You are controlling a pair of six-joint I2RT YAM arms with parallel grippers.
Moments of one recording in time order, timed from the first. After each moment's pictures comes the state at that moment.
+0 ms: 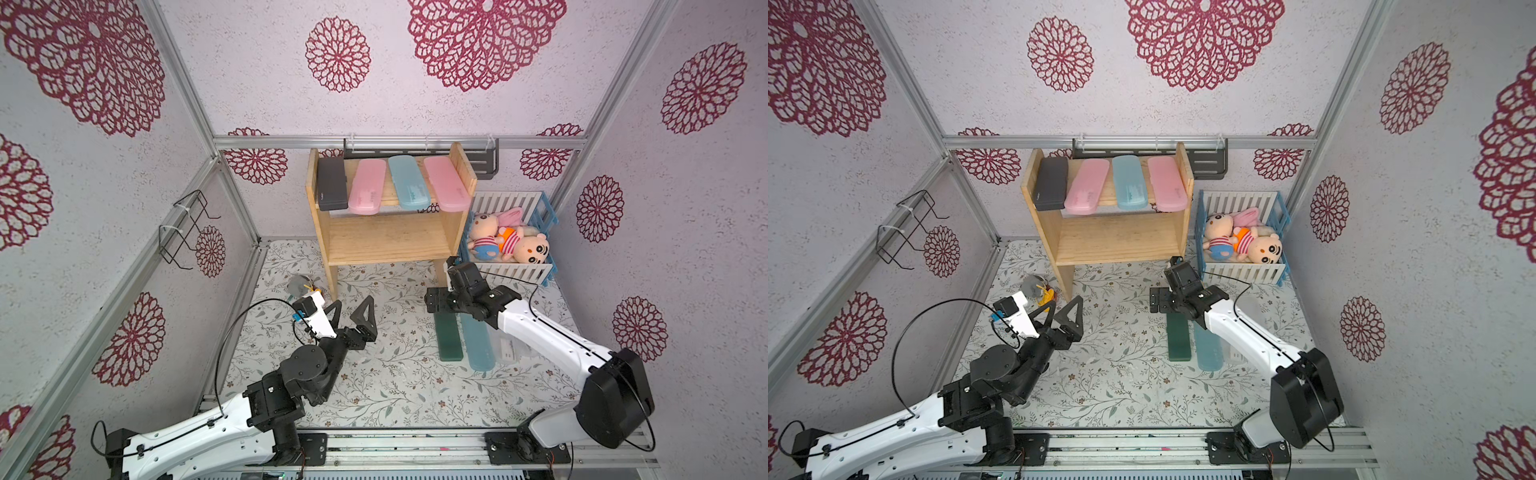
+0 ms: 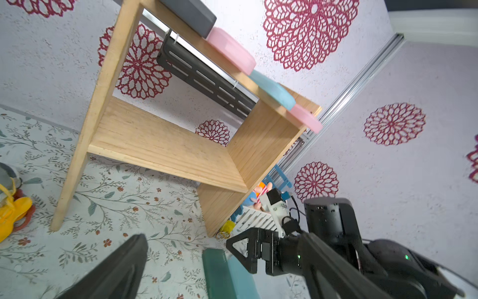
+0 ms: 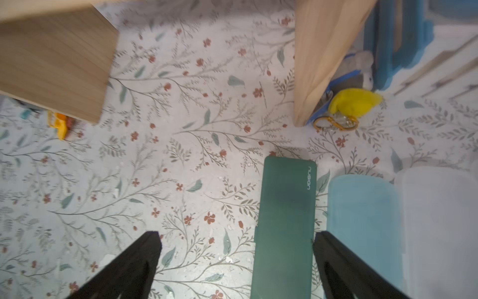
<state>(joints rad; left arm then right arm) -1.12 0.73 0.74 0.05 -0.85 -0.64 0.52 1.43 1.15 -0.54 0.07 0.40</state>
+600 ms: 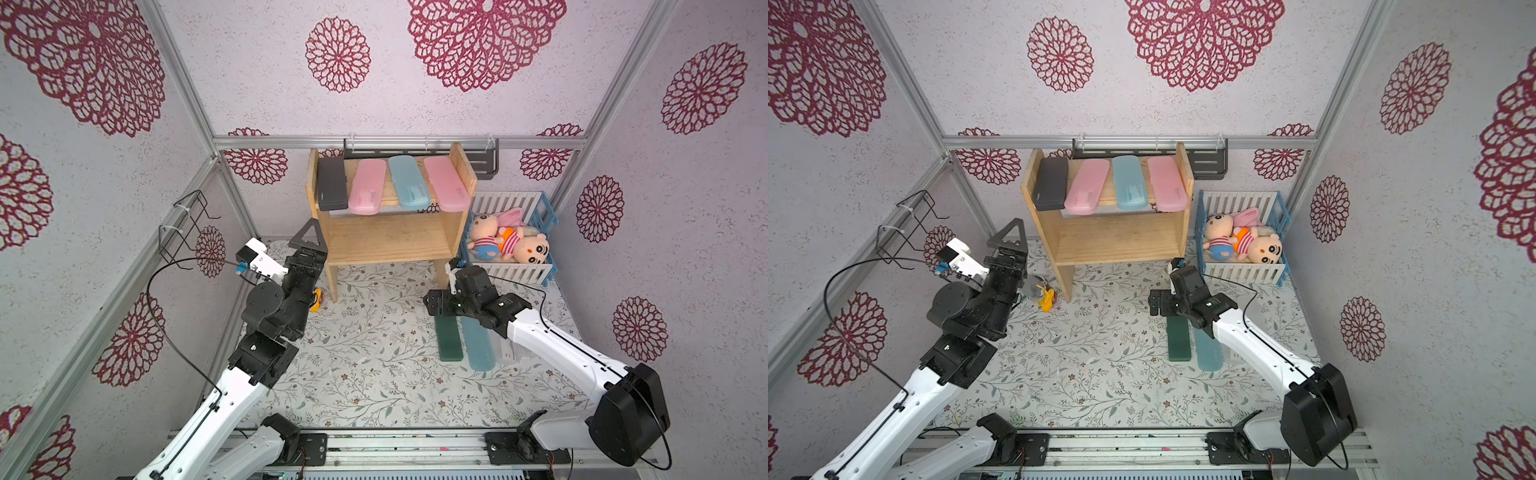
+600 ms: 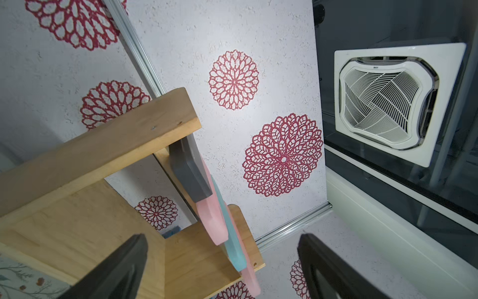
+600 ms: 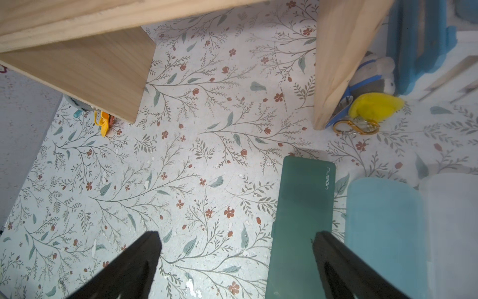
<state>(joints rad) -0.48 0.94 1.00 0.20 -0.39 -1.14 0.52 1.37 1.08 -0.48 -0.01 0.40</state>
